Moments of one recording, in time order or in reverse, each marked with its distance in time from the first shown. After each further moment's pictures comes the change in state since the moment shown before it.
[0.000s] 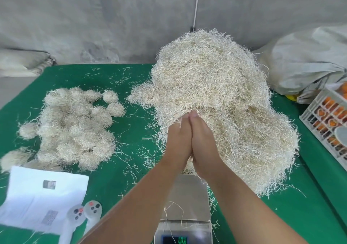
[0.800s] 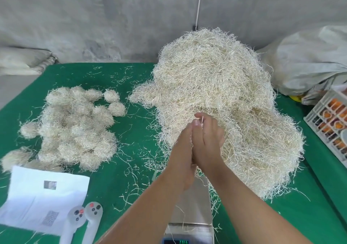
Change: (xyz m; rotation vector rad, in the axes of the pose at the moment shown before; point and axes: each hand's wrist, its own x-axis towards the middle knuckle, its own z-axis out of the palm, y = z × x) left_hand -0.013 -0.016 -0.005 -0.313 -0.115 -0.394; right_hand 0.024 0.032 -0.019 -0.546 0.138 -0.459
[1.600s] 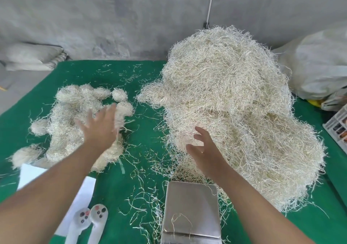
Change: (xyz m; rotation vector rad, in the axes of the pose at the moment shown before) left_hand 0.063 0.117 -0.245 1.848 0.768 0.207; right_hand 0.020 0.035 0.013 0.099 -0.515 0.214
